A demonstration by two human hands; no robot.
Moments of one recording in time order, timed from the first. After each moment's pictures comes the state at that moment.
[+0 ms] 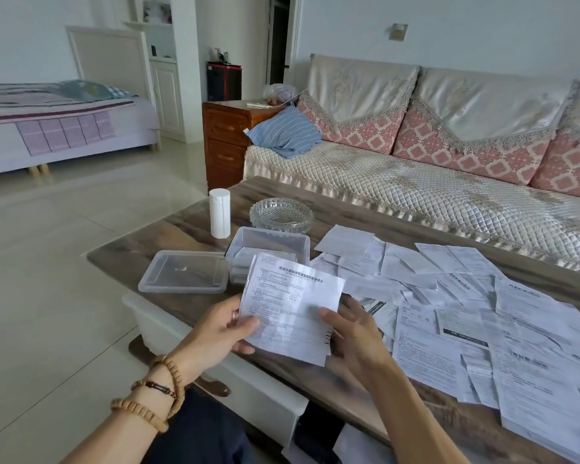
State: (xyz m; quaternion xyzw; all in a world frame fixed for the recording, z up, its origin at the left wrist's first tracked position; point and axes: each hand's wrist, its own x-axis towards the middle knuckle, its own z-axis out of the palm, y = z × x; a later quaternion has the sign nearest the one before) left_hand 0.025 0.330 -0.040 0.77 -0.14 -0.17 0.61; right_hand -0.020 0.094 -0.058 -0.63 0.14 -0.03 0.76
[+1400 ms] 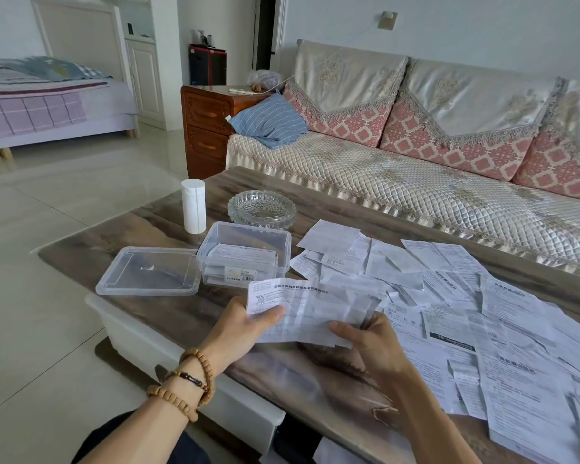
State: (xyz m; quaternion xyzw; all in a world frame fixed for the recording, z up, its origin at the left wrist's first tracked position) left_hand 0.057 0.256 -0.066 0.75 -0.15 -0.14 0.63; right_hand -0.015 0.037 -0.069 -0.67 0.12 -0.08 0.73
